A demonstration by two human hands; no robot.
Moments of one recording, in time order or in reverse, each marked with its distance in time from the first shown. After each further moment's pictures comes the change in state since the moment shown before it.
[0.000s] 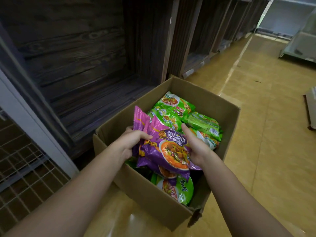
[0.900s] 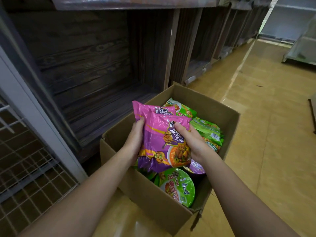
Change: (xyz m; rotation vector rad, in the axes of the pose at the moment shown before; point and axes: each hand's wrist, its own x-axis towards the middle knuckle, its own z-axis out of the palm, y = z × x) left_hand -0.036 0.014 0.016 -0.056 -0.016 0.302; right_hand -0.029 -0.021 0.017 0.009 -0.174 -0.362
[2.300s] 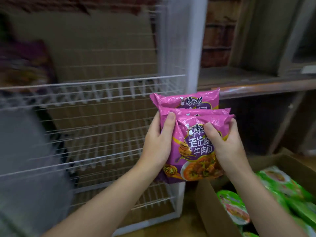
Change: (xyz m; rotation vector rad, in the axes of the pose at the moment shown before) left_hand -0.288 0.167 -0.082 0.134 0.682 0.710; right_hand -0.192 -0.139 0.216 -0.218 -0.394 -0.733
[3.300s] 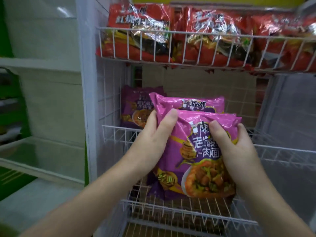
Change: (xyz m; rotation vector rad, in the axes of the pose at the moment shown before) left_hand 0.019 0.119 -0.286 0.201 0.172 0.160; right_hand 0.003 -0.143 0.254 0.074 -0.330 -0.145
